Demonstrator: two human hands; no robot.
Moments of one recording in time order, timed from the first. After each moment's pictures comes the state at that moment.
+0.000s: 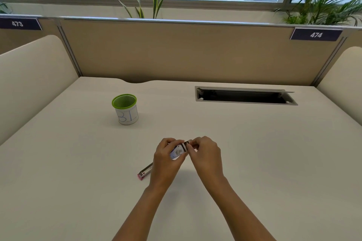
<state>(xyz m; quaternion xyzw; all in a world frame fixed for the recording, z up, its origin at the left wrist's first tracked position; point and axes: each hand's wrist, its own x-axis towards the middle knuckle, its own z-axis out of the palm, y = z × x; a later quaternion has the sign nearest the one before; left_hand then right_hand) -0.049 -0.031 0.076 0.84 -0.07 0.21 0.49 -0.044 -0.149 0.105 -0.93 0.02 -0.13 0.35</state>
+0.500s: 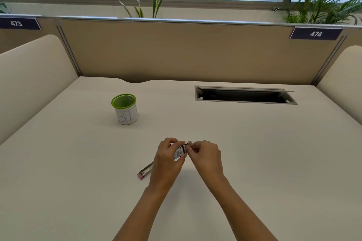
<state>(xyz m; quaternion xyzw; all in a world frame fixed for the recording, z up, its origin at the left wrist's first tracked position) -0.051 -0.032 0.076 0.89 -0.09 0.22 0.40 -0.044 -0.152 0.100 -0.92 0.05 -0.08 0.38</state>
